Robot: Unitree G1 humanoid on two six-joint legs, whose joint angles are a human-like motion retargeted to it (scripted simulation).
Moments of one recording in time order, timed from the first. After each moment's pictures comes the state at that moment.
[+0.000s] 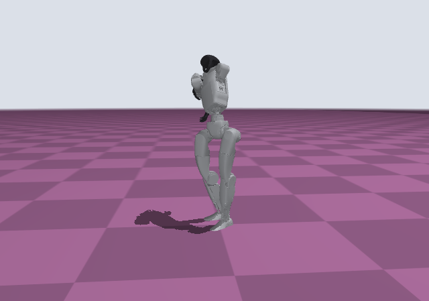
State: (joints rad) left arm -3.09 -0.60 -1.25 0.20 0.50 0.18 -0.21; right arm -1.32 0.59 -0.06 -1.05 -0.61 -0.88 -1.07; waist -0.32 0.46 -0.31; left_leg 0.05 -0.26 -0.20 0.05 0.01 0.07; right_leg 0.28 -0.20 -0.69 0.16 -0.34 0.08
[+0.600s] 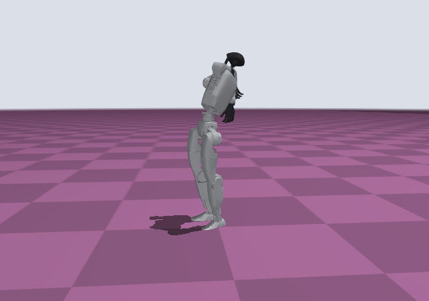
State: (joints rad) left arm -3.09 -0.60 -1.40 -0.03 0.49 0.05 -0.15; right arm -1.47 0.43 0.42 -1.05 -1.57 -0.92 -1.45; waist -1.03 0.47 -0.08; left_leg 0.24 -0.04 0.19 0.02 -0.13 0.07; right_leg 0.20 -0.01 -0.25 0.14 -0.23 0.02
